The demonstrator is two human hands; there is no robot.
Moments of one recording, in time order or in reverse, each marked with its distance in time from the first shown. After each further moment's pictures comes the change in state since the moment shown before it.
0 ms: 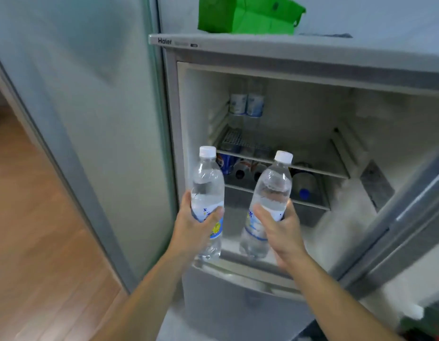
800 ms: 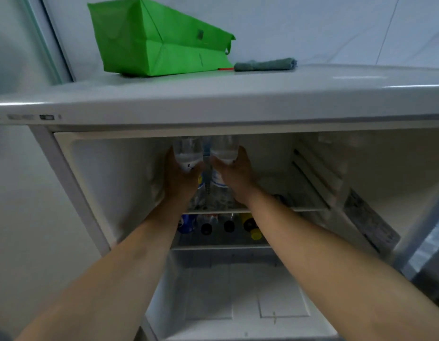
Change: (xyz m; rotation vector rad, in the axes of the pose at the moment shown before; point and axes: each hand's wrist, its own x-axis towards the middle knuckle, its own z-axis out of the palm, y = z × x) left_hand 0.280 0.051 0.128 0.158 0.040 0.295; right_hand 0.280 -0.061 0.043 -0.062 0.101 -0.239
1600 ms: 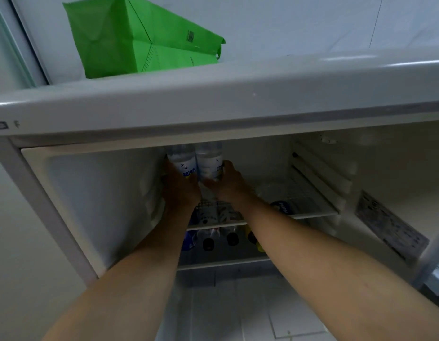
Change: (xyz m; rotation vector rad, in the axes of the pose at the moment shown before) left_hand 0.029 -0.030 0.020 0.310 -0.017 -0.055; right_hand 0.020 0.018 0.012 -0.513 -0.108 0.126
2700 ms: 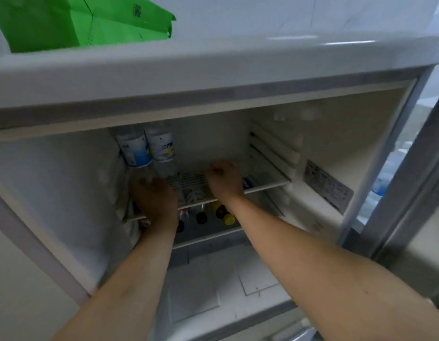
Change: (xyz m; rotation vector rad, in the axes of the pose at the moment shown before) left_hand -0.057 -0.011 0.014 -0.413 0.195 -0.214; right_hand -0.064 0.036 -0.031 0.105 0.350 0.014
